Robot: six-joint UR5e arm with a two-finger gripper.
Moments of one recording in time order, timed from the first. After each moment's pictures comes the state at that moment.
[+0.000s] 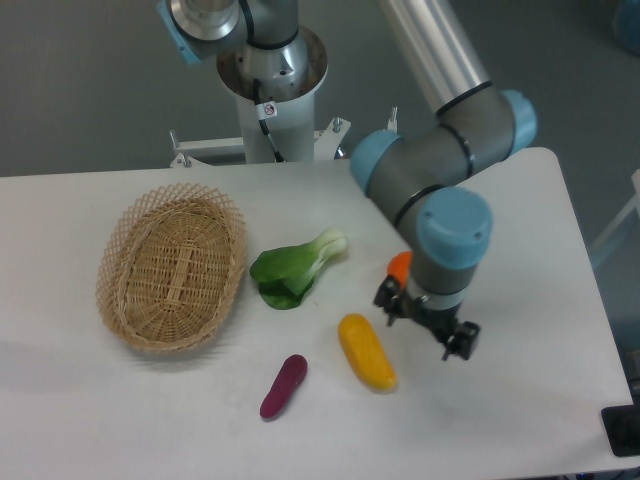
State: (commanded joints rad) arm 2.43 -2.12 -1.44 -1.09 1.55 1.02
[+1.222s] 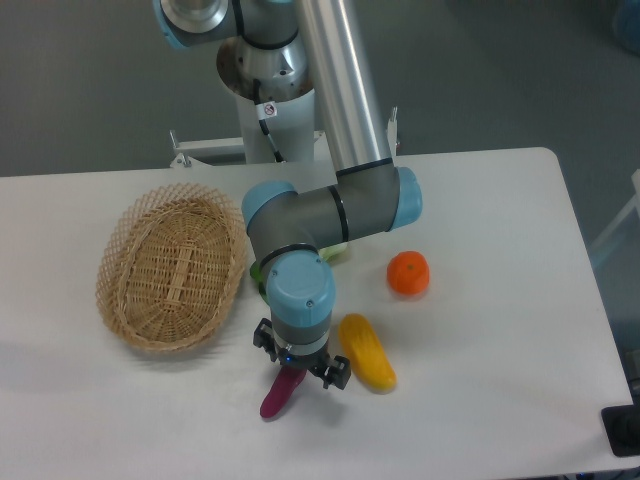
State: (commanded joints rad) arm 2.26 -2.18 -1.54 -0.95 1.55 0.75
